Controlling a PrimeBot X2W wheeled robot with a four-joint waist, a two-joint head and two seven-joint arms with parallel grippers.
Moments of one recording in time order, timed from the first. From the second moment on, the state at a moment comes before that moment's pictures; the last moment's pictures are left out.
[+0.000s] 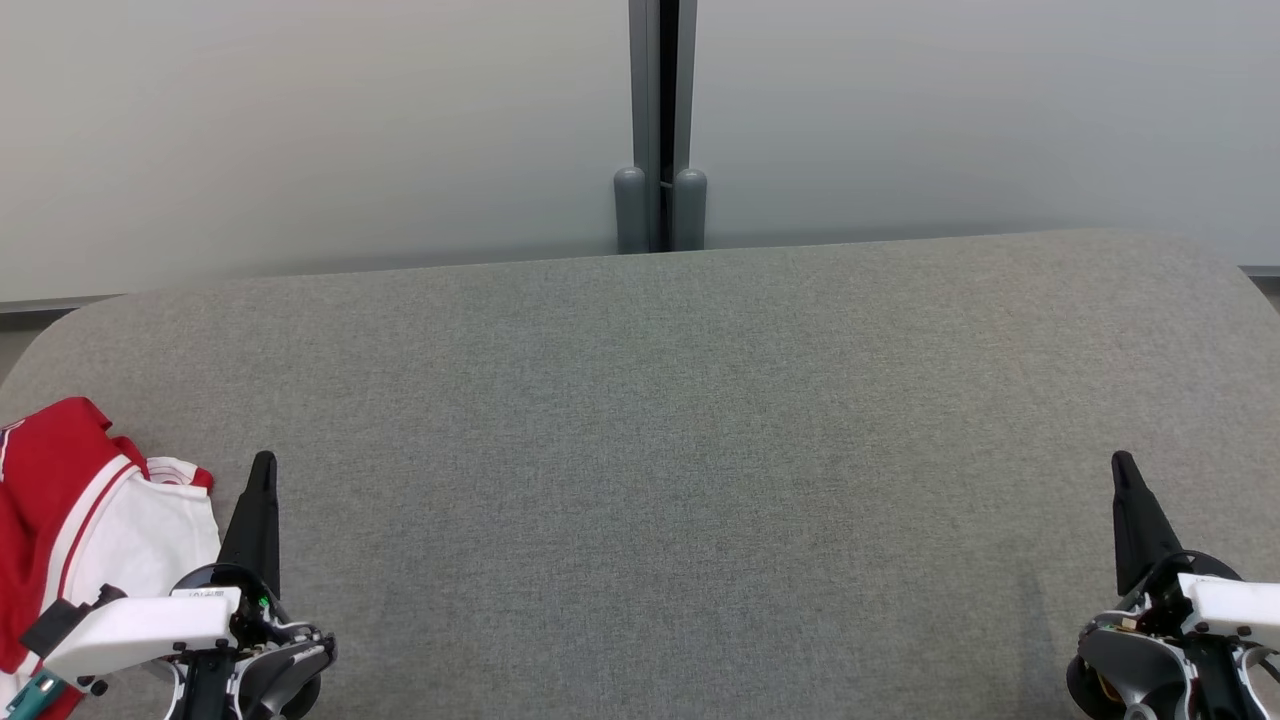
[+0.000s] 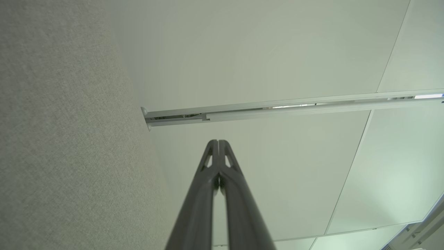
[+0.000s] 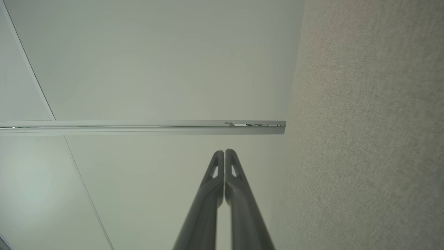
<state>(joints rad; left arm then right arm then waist) -0.11 0.05 0.11 0.25 -1.61 -0.13 0.11 -0.11 -0.05 -0.11 0.24 1.62 0.13 0.11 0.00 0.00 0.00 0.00</state>
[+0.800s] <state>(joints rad) -0.11 0.05 0.11 0.25 -1.61 -0.13 0.11 -0.11 -0.05 -0.11 0.24 1.62 0.13 0.11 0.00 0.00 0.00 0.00</state>
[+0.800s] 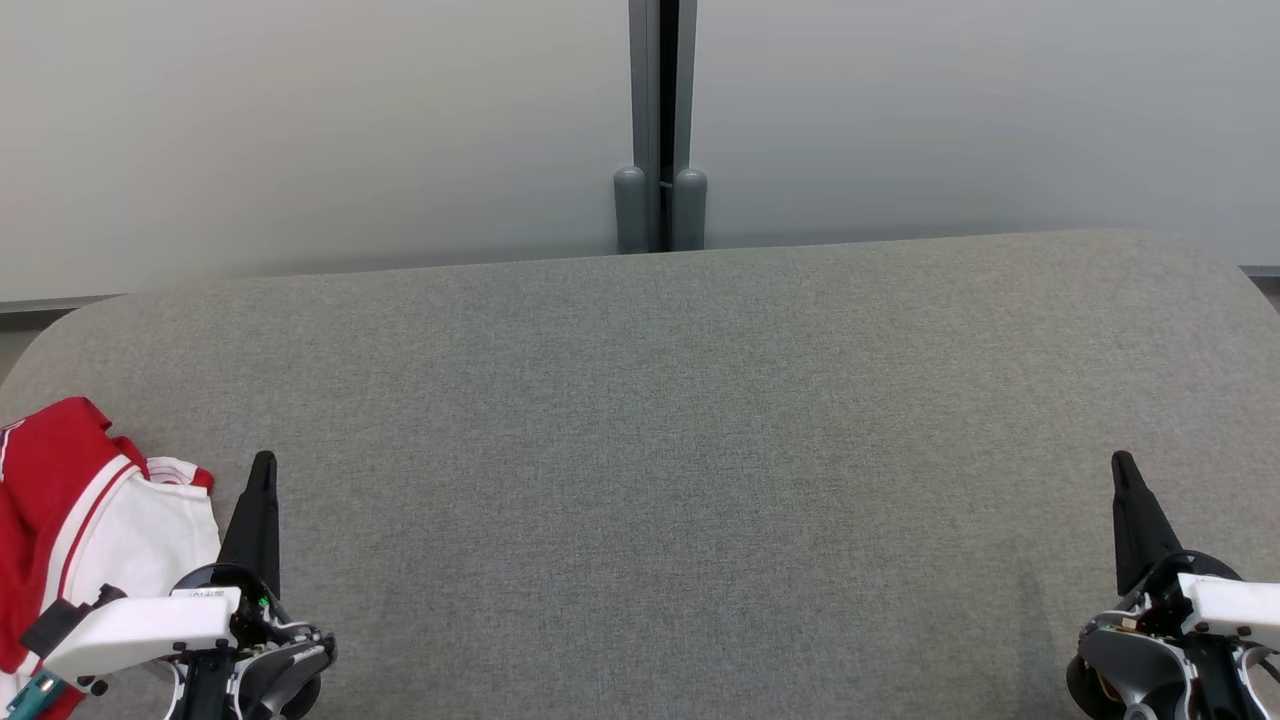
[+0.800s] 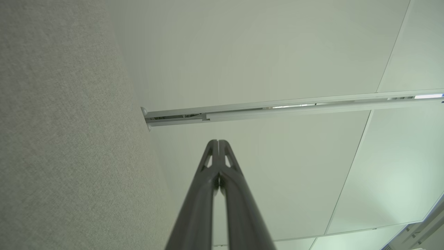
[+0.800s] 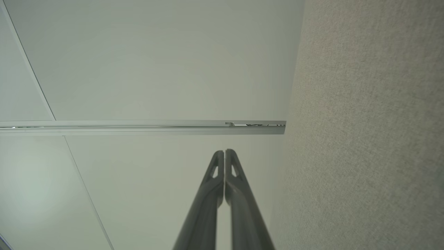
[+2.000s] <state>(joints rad) -0.05 0.03 0.08 0.28 -1.61 -0.13 0.08 -0.06 -0.04 -0.09 0.28 1.61 0.13 0.09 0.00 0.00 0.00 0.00</state>
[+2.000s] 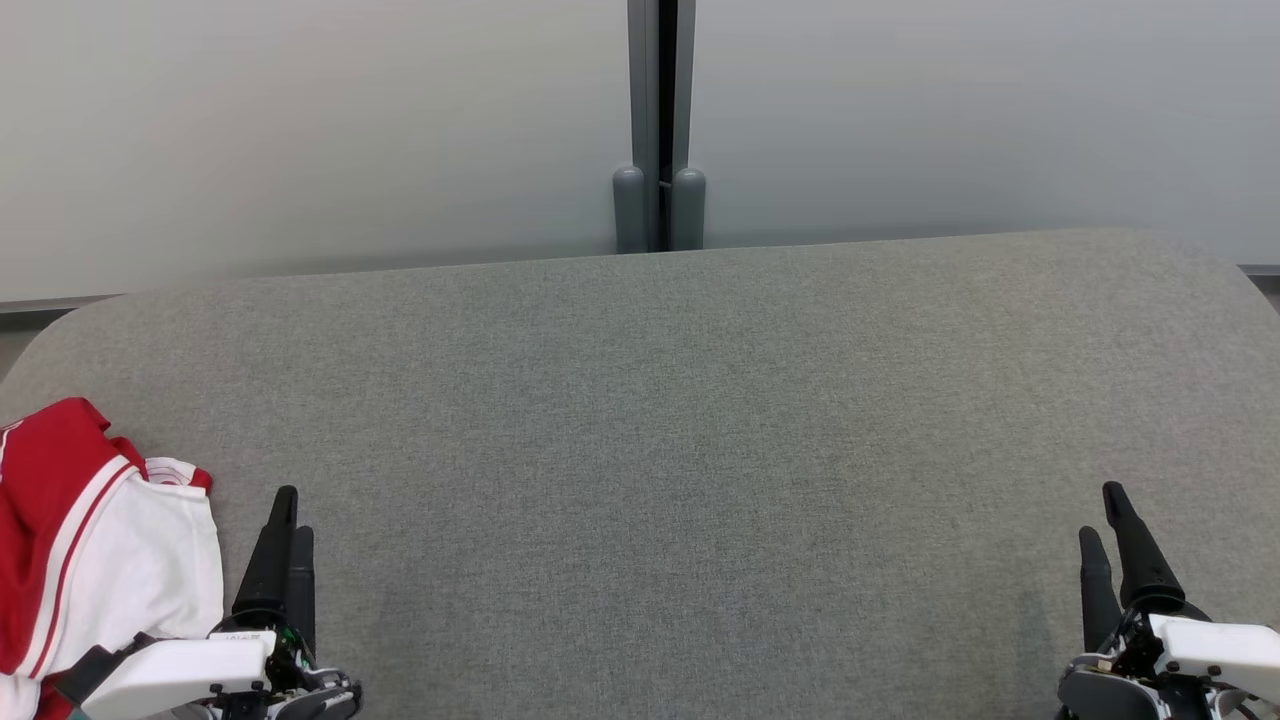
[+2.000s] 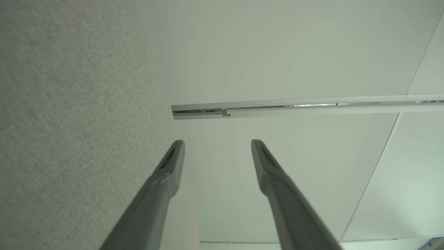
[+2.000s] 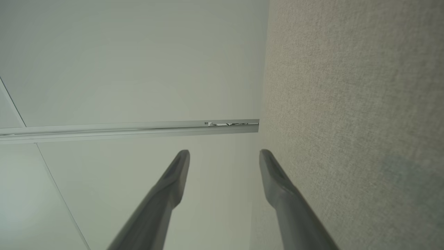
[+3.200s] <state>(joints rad) -0.02 0.04 0.07 0.14 -0.88 -0.11 -0.06 -0.04 -0.04 -0.02 0.16 0.91 0.13 -0.06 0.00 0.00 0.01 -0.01</state>
